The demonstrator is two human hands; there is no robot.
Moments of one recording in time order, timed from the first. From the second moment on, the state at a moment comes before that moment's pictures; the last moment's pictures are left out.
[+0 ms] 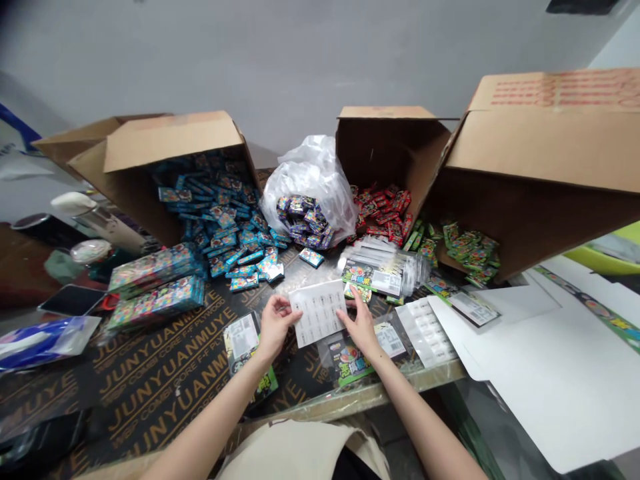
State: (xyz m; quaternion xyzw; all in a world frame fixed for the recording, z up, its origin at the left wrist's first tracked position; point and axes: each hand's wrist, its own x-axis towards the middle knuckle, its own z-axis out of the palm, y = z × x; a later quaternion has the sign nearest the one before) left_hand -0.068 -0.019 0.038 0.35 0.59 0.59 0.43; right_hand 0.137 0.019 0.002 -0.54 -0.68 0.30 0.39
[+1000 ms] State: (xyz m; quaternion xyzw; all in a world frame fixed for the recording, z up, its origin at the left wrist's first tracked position) left_hand -0.118 -0.044 0.063 0.36 0.58 0.54 0.50; right_hand 0.089 0.016 0.054 -0.39 -0.55 0.64 0.36
